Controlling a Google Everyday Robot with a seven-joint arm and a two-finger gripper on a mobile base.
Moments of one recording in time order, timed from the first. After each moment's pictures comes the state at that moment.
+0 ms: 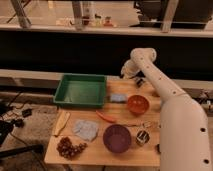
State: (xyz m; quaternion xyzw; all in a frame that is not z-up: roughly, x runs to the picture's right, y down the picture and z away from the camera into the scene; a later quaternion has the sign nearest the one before) arm 0.140 -0.108 0.929 -0.10 -0.14 -0.13 0.98
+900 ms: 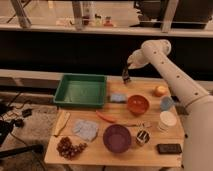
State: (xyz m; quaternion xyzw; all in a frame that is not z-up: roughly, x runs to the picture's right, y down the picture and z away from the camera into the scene) arm 0.172 -0.165 0.850 -0.01 -0.13 -0.10 0.99
